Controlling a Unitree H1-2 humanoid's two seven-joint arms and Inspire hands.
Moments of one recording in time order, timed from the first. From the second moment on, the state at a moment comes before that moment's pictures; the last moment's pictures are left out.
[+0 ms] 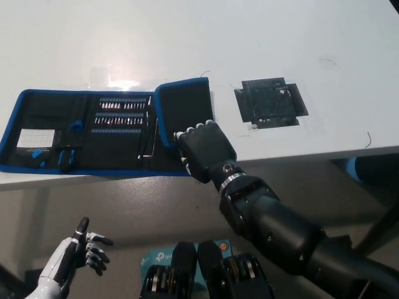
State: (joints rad) left_arm 0.01 0.26 0.04 0.02 -0.05 0.20 -0.20; right_arm -0.80 -0.08 0.91 0.58 -0.87 0.29 -0.12
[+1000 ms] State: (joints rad) left_arm 0.03 0.26 0.04 0.02 -0.04 0.20 -0.20; right_arm -0.60 0.01 0.71 0.13 -0.82 0.44 0.16
